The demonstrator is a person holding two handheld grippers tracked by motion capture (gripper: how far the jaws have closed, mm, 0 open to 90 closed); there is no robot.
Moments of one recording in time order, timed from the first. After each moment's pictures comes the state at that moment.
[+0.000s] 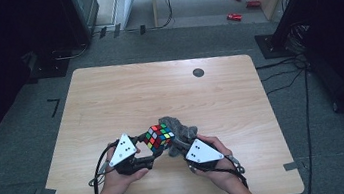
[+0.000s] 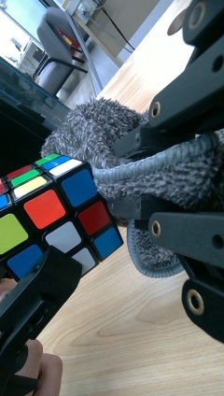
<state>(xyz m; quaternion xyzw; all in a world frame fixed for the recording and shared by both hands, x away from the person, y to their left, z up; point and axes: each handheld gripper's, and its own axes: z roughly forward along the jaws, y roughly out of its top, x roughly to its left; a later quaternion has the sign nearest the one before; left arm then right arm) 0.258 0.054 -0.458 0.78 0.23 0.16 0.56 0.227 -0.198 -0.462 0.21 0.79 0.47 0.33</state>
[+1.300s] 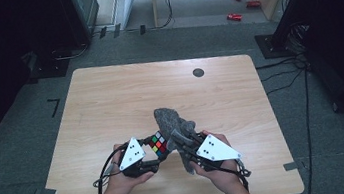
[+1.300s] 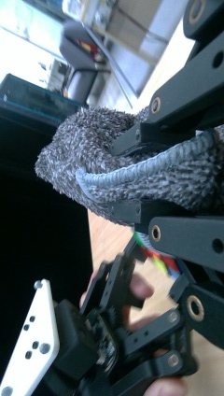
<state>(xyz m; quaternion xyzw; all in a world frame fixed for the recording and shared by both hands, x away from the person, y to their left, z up) 0.252 0.040 -0.469 0.80 0.19 0.17 0.55 0.213 -0.203 -0.425 0.24 0.71 0.58 0.31</state>
